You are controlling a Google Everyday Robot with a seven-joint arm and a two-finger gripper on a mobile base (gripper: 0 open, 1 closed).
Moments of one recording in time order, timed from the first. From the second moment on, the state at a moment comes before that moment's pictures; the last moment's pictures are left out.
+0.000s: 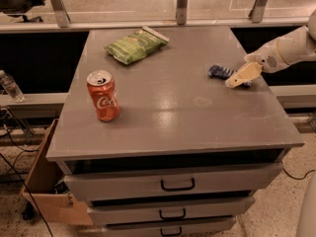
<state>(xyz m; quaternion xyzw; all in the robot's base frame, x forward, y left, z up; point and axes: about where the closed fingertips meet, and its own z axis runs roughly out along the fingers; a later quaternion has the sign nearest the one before) 0.711 -0.271 0.823 -0.42 0.83 0.15 0.35</state>
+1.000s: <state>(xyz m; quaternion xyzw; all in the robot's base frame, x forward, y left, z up) 0.711 -0.270 0.836 -0.42 0.83 0.15 0.35</state>
